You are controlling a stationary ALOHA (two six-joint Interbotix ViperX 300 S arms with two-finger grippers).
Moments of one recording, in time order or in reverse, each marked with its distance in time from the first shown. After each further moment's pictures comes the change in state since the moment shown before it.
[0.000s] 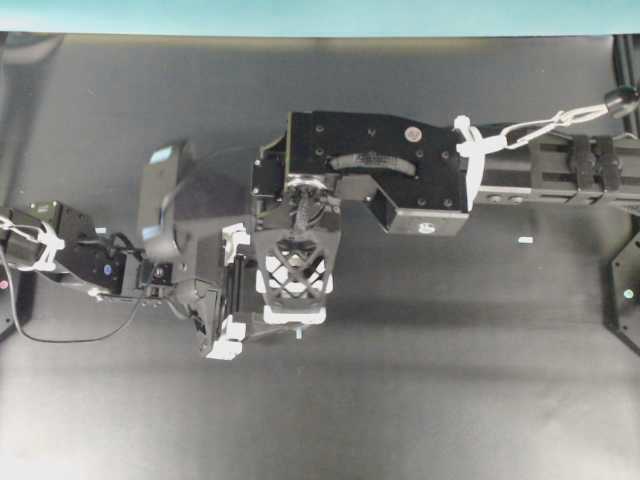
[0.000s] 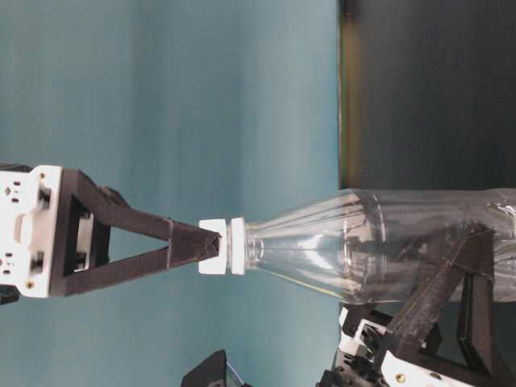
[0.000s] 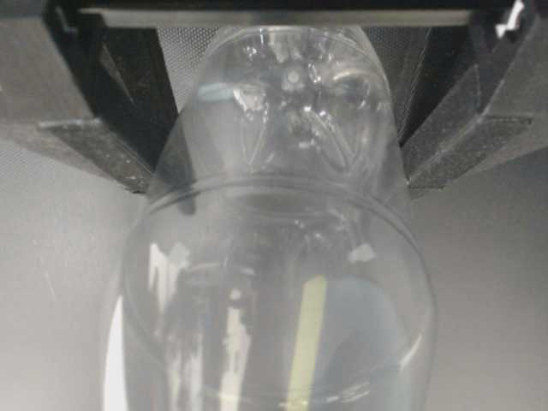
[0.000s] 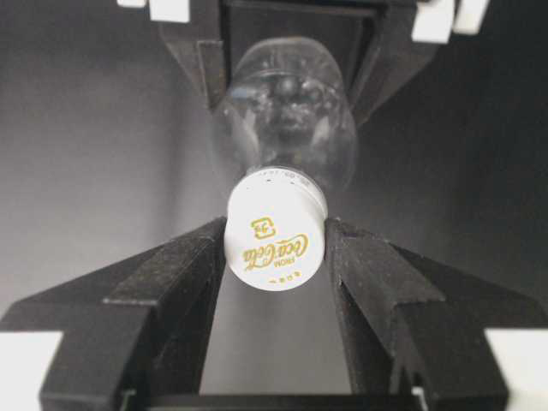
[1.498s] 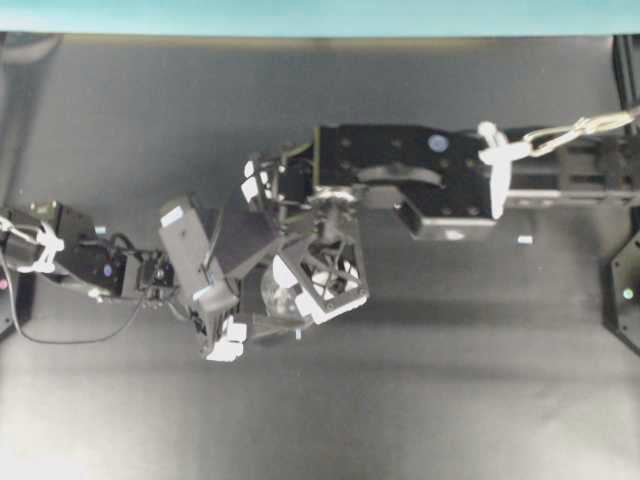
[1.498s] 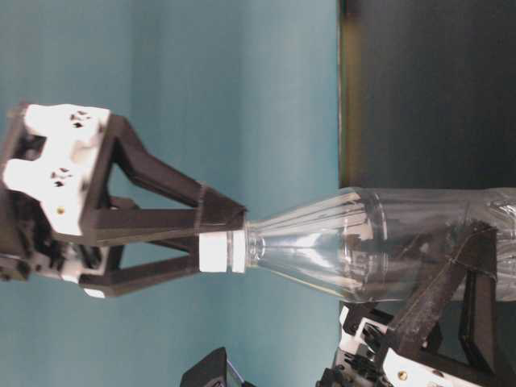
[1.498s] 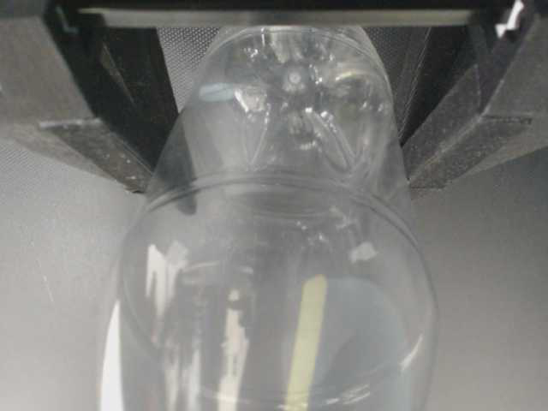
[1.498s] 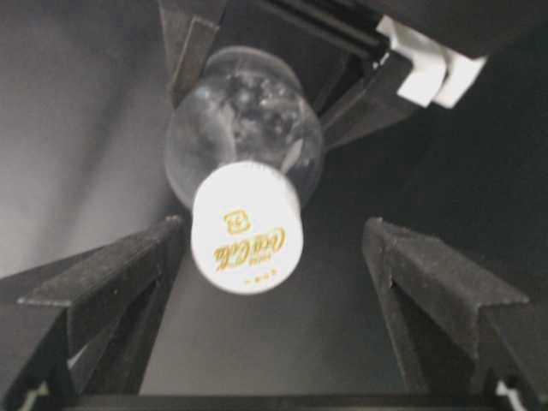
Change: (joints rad) left arm -0.008 -0.002 -0.008 0.000 0.012 -0.002; right arm 0.005 -0.100 0.183 -0.032 -0.175 -0.273
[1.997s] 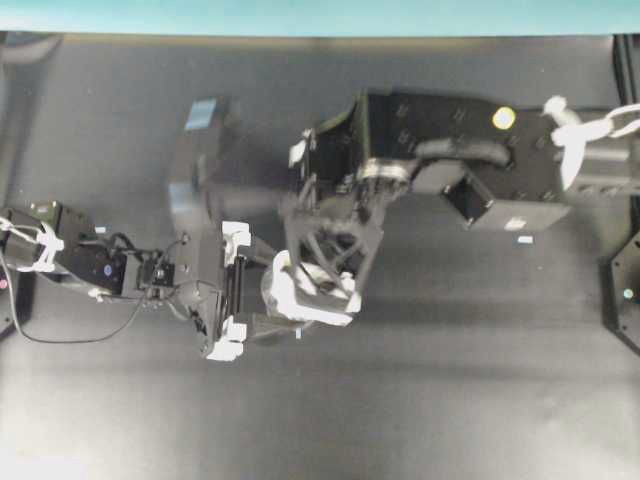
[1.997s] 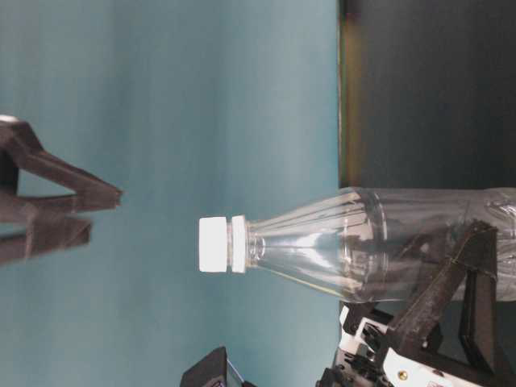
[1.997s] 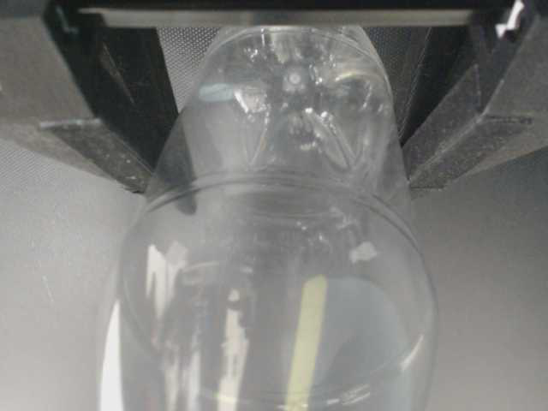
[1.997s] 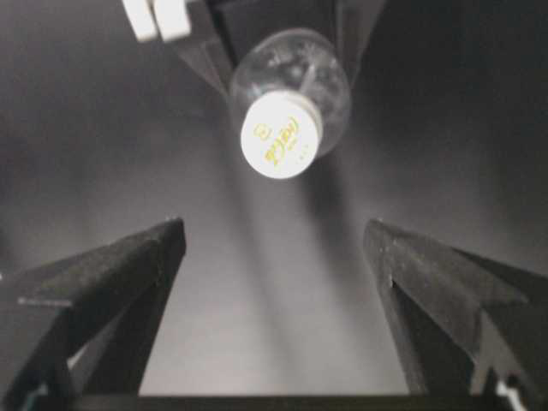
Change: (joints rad) left arm 0.000 0.000 0.000 0.000 0.003 -0.002; right arm 0.018 -0.028 -0.198 0.000 0.209 0.834
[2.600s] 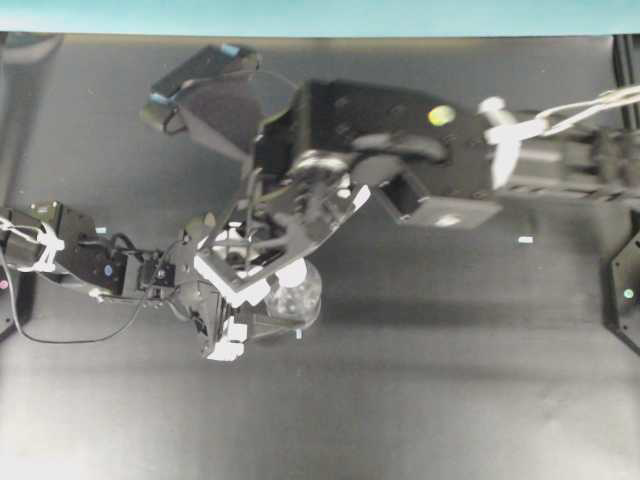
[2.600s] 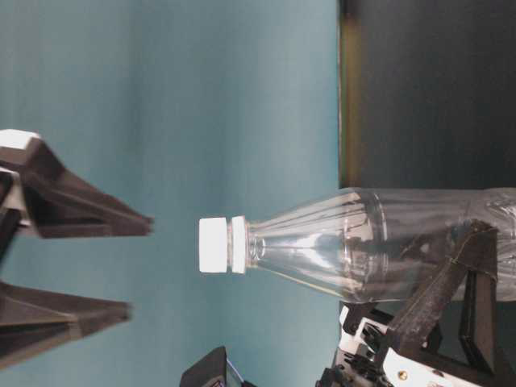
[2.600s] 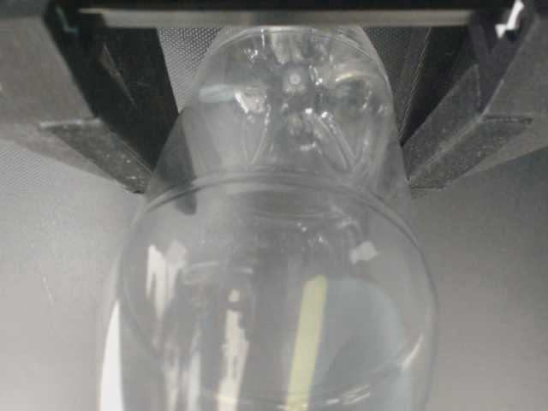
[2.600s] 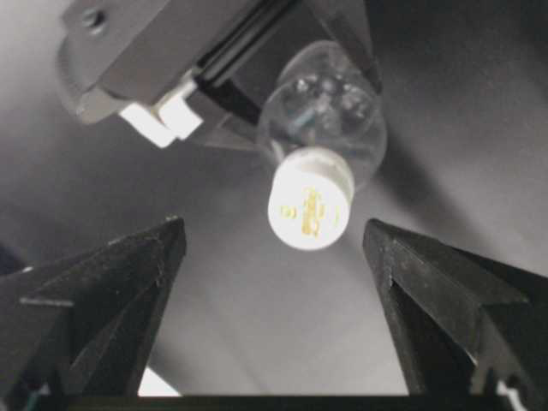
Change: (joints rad) left arm 0.000 -0.002 0.000 -0.002 0.003 0.000; right arm -0.006 0.160 -0.141 0.002 0.051 0.376
